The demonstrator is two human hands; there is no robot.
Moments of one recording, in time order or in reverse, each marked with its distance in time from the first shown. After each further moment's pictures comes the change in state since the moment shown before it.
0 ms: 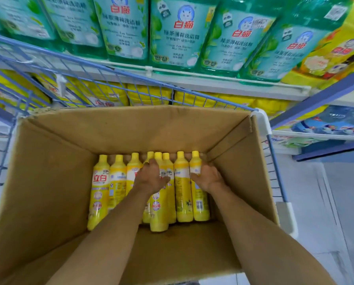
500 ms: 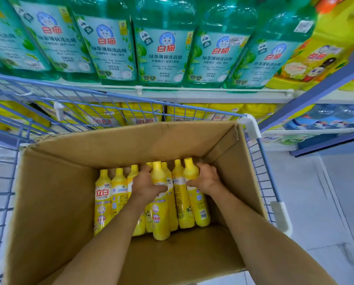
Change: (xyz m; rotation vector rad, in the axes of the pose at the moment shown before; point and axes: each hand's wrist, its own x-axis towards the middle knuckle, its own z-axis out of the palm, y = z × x) left_hand -0.020 0.003 -0.024 -0.457 0.096 -0.015; right_hand -0.006 -0.003 -0.026 0.212 0.013 -0.027
